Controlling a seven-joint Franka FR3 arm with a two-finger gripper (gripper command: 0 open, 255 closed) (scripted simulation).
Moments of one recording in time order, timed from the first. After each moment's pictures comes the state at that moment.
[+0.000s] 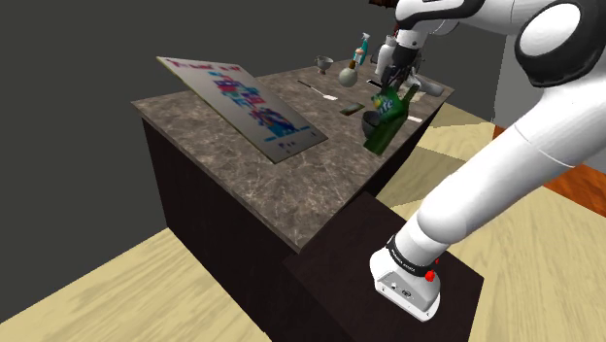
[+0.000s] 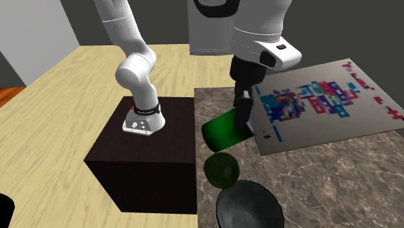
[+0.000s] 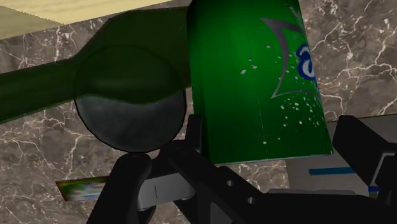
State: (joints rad) arm -0.09 -0.16 -0.59 -1.96 -0.14 1.80 -0.53
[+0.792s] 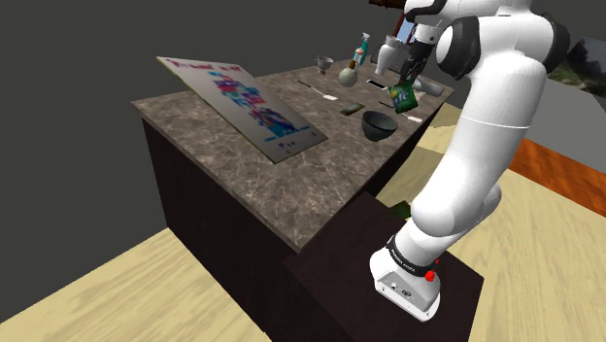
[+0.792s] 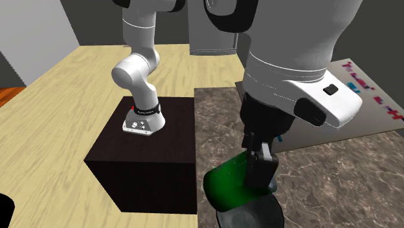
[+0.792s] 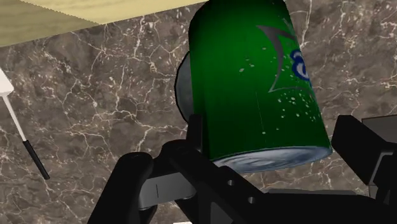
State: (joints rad) arm -0.29 0.29 -0.73 -1.48 0.14 1.70 -0.91
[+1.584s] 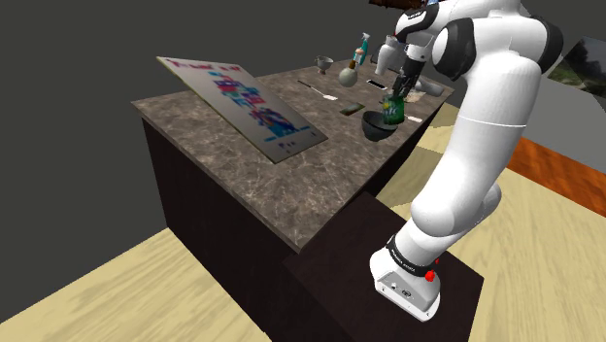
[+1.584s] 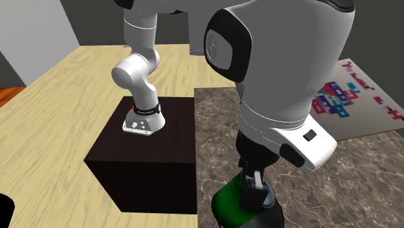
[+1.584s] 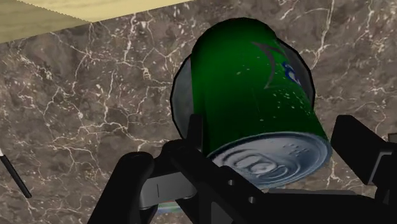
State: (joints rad) arm -0.29 0.32 -0.72 -1.61 0.16 1.85 -0.93
